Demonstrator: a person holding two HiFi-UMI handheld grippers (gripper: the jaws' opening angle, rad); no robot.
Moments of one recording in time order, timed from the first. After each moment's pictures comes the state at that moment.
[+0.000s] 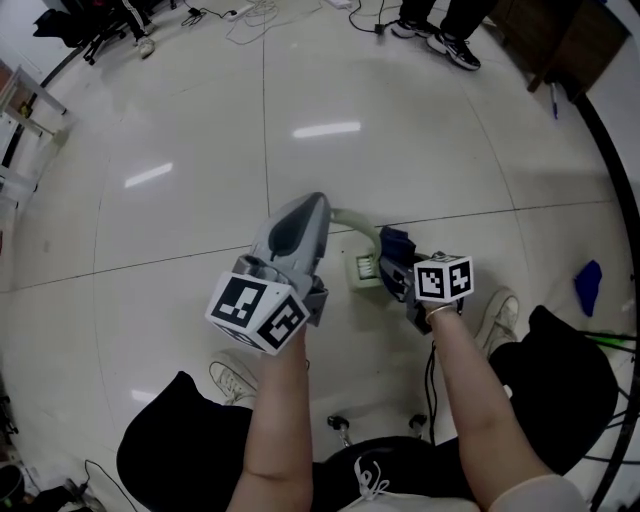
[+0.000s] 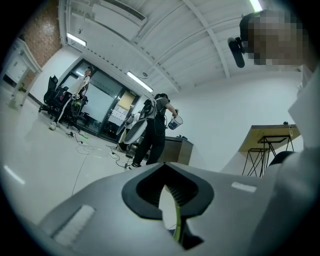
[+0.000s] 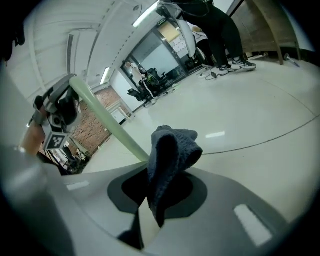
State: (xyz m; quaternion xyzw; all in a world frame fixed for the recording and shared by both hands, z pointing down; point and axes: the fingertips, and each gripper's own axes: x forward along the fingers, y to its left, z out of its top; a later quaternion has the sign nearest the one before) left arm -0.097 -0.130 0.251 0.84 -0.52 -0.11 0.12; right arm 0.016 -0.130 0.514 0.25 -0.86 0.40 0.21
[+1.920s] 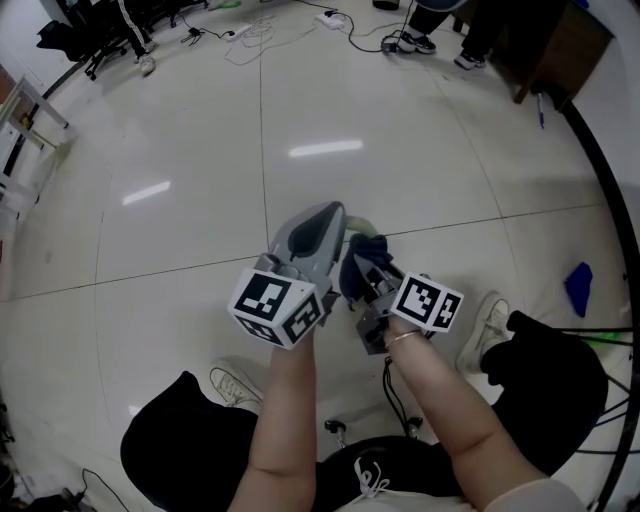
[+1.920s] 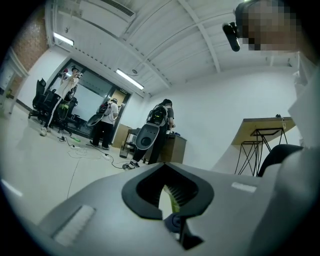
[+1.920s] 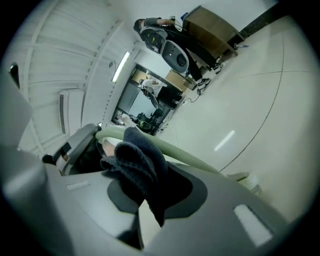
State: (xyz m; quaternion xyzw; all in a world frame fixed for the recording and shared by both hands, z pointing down) left arm -0.060 -0.126 0.243 0.86 -0.49 -0.07 0.09; right arm -0.018 -0.117 0.385 0.34 -0.80 0.49 -0.07
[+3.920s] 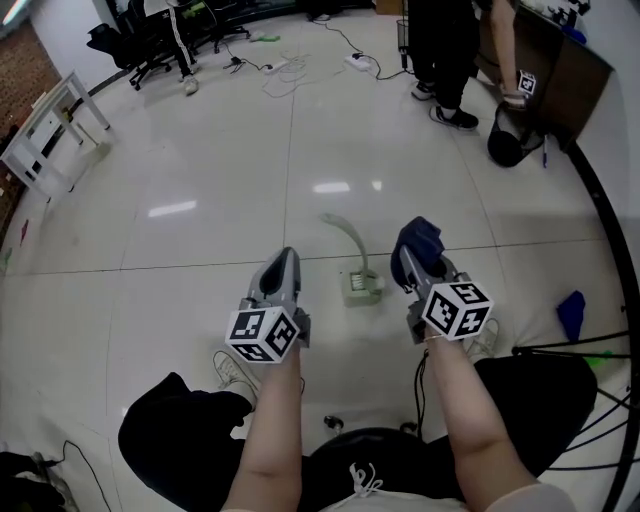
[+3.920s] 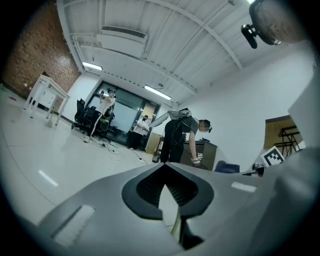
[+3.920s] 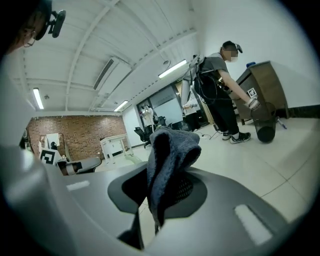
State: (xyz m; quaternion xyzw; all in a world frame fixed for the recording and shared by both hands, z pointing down) left arm -0.119 -0.021 0.264 0.74 -0.66 -0.11 0.10; right arm 0.088 -0.099 0.292 0.35 -0.92 0.19 0.00
